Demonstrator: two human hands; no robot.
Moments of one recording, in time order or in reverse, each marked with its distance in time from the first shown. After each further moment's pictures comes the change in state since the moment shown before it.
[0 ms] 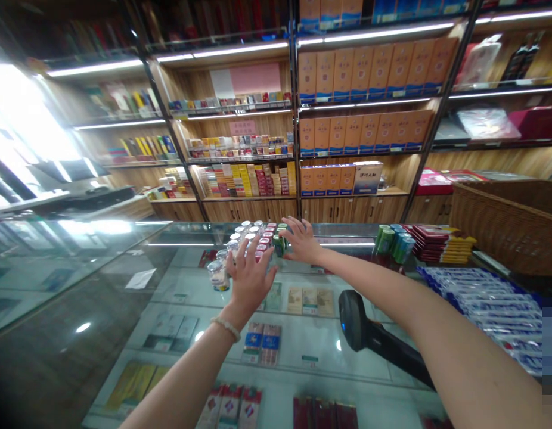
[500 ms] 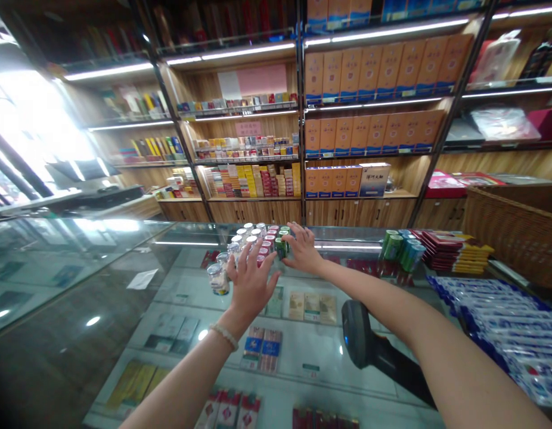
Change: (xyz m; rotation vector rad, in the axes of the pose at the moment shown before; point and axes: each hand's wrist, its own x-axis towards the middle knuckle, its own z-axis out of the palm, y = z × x) left_hand -0.001 0.001 0.000 0.041 0.000 0.022; right_hand -0.005 -0.003 0.037 0.097 0.129 0.067
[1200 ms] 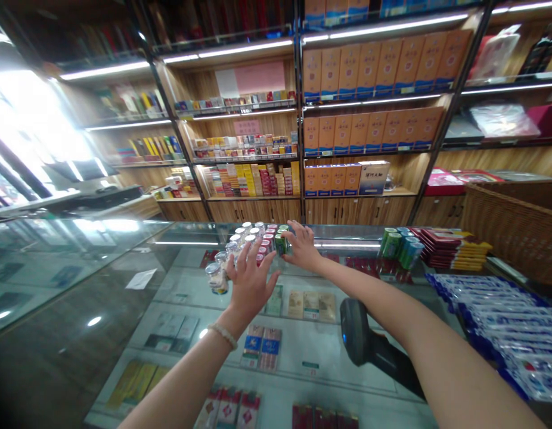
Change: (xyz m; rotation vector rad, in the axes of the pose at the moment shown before) left_hand 0.001 0.001 0.000 0.025 0.034 0.038; right_hand 0.002 0.010 0.016 0.041 0.083 -0.002
